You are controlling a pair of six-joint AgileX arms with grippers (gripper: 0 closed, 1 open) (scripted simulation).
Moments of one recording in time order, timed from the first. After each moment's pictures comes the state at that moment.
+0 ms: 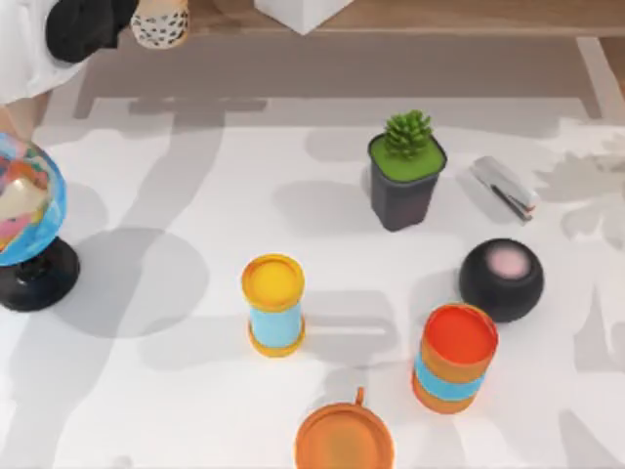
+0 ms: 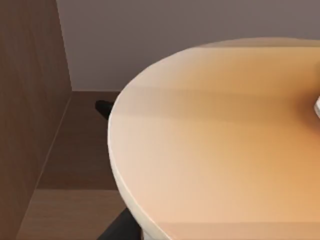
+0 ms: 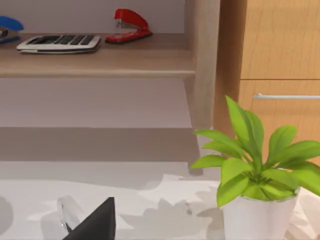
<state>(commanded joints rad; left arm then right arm) -0.34 1.79 1.38 0.16 -0.31 -0.07 0.00 0.00 0.00 0.00 0.00 0.00</state>
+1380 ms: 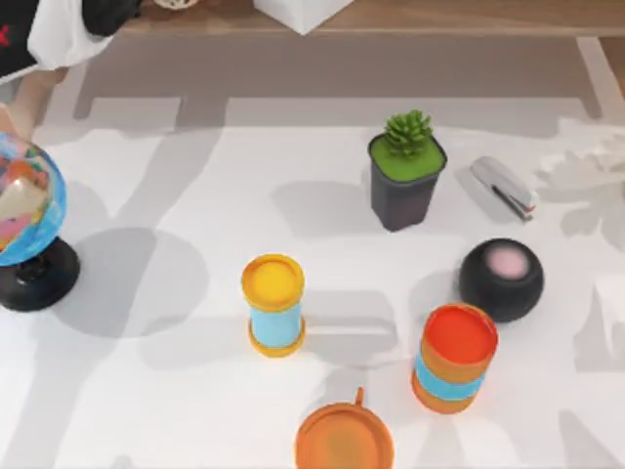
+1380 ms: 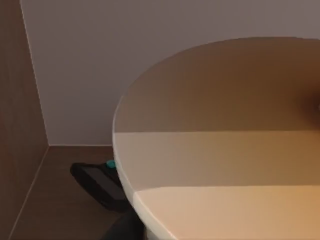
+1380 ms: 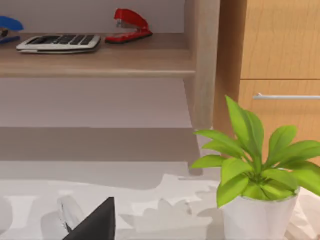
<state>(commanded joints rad) -0.31 1.99 1.56 0.26 -0.27 -0.04 0.00 0.00 0.00 0.00 0.00 0.00</state>
